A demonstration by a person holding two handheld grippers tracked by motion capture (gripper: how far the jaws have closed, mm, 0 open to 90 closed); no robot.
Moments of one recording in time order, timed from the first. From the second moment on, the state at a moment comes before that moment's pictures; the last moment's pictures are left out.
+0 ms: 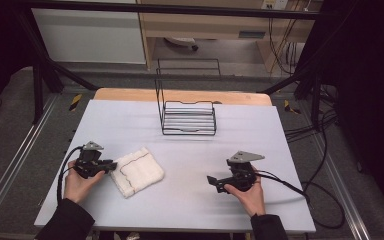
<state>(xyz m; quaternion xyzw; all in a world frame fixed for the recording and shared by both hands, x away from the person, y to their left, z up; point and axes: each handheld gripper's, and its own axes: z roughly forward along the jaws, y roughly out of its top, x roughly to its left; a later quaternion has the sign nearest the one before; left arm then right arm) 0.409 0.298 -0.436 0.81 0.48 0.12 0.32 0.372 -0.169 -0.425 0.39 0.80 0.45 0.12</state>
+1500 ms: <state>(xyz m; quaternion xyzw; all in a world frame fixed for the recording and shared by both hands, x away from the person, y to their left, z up) 0.409 0.297 -0.435 0.81 0.48 0.11 0.31 0.398 -0.009 -0.455 0.40 0.82 0.42 0.04</state>
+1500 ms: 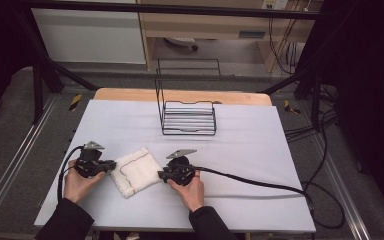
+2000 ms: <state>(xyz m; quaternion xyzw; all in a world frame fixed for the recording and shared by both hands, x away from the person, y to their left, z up) 0.390 0.292 -0.428 0.81 0.47 0.10 0.33 0.405 -0.019 -0.433 0.39 0.82 0.41 0.04</state>
